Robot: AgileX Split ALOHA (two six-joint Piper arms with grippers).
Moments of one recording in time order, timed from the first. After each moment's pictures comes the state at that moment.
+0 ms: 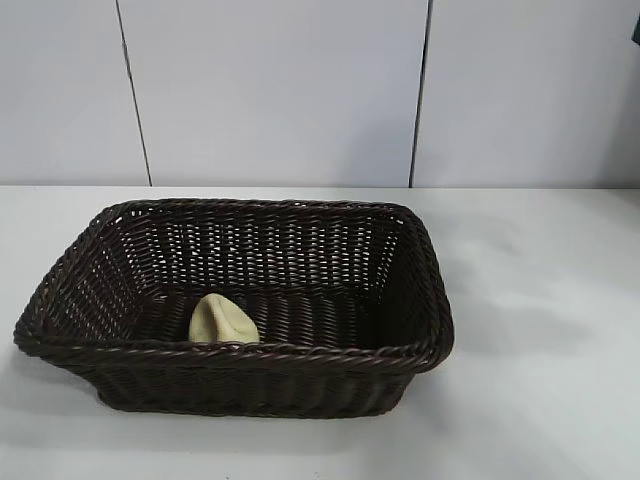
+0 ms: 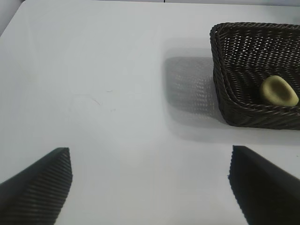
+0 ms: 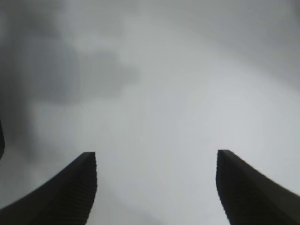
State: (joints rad) left arm -0.01 -0.01 -0.49 -0.04 1.13 0.06; right arm -0.02 1.49 -1.25 -0.02 1.22 0.05
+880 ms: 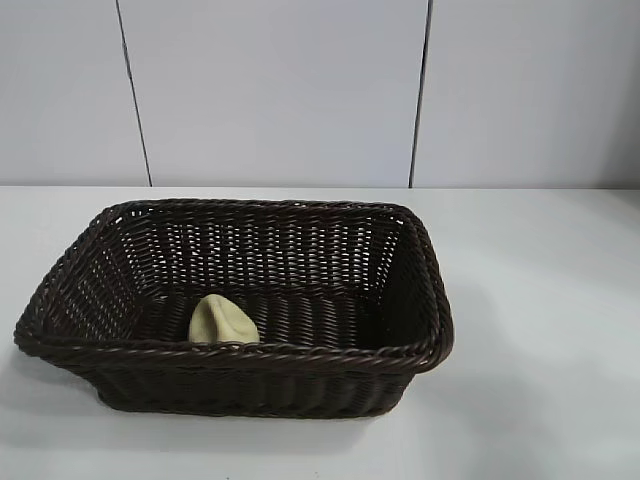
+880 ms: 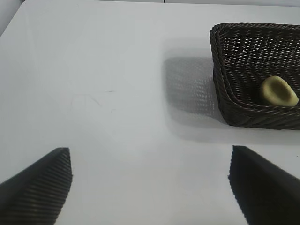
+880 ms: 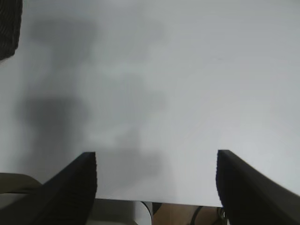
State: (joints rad) left arm -0.01 -0.01 -0.49 -0.04 1.13 0.06; right arm -0.02 0.51 -0.48 0.04 1.07 -0.05
